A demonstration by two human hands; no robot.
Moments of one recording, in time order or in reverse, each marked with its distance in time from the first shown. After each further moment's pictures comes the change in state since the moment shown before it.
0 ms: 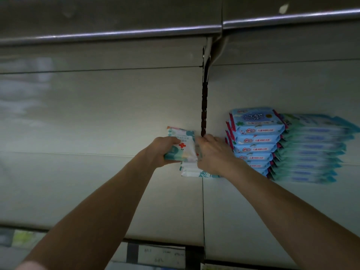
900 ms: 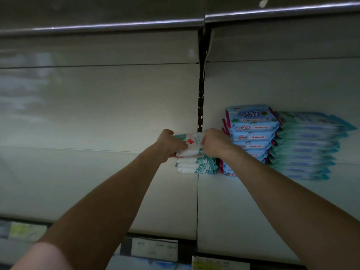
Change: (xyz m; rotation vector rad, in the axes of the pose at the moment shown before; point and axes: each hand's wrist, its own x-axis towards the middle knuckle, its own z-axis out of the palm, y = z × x) left_hand -0.002 0.002 0.029 0.255 0.100 0.083; right_hand 0.008 0.009 -0.023 0.289 -0.110 0.251
